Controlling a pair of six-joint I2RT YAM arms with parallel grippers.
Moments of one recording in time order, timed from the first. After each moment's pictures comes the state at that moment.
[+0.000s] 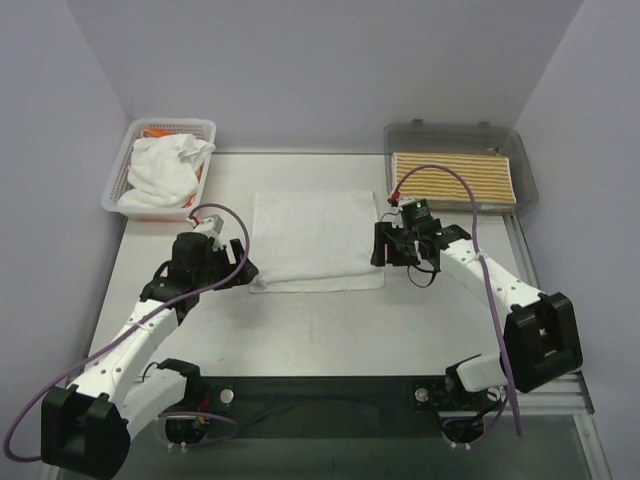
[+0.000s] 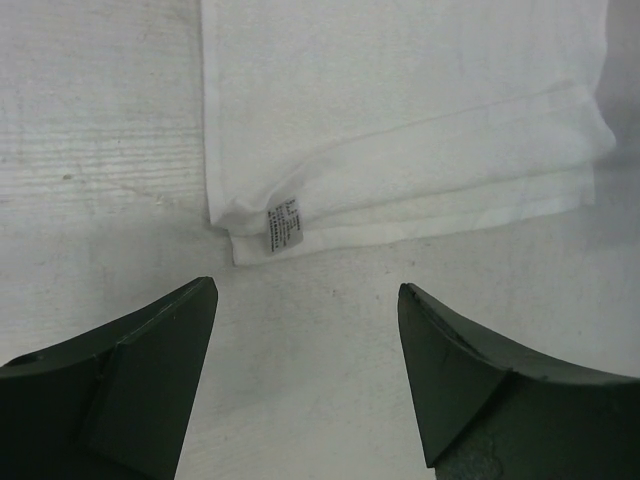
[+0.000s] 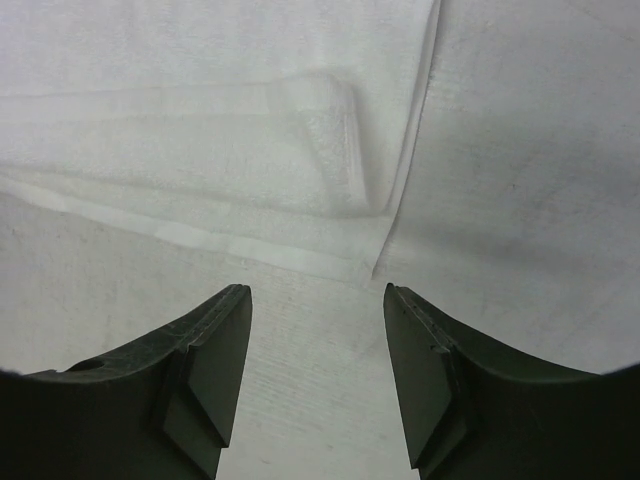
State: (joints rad) left arm -0.27 0.94 0.62 -0.34 0.17 -0.47; right arm 0.38 1.38 0.92 -0.48 -0.11 0.27
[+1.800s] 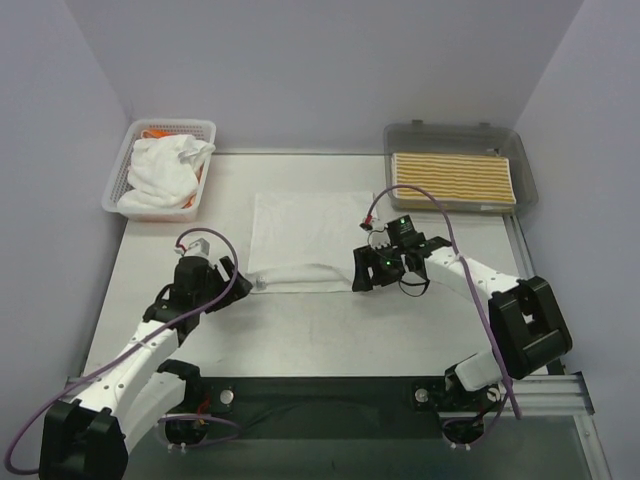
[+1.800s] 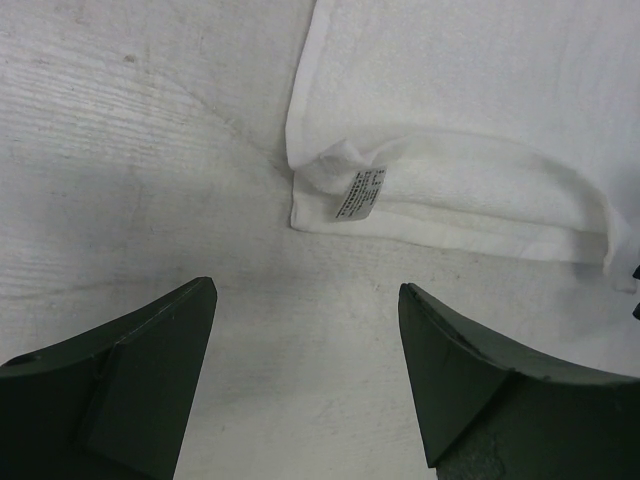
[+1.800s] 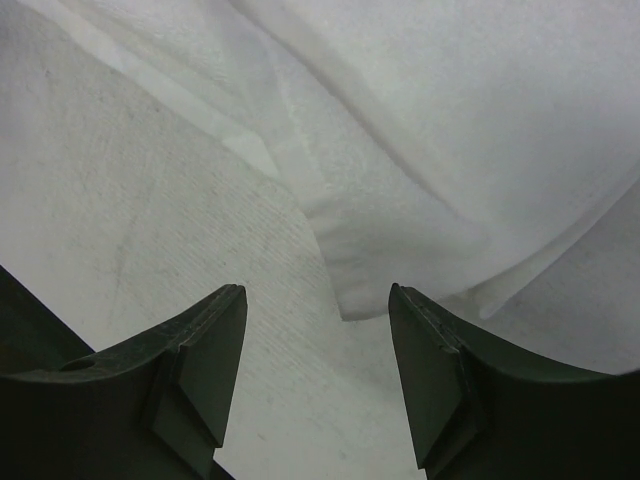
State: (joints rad) left arm -0.27 0.85 0.41 -0.28 0.04 -0.70; right arm 0.44 1.49 0.84 -0.35 -0.39 0.10
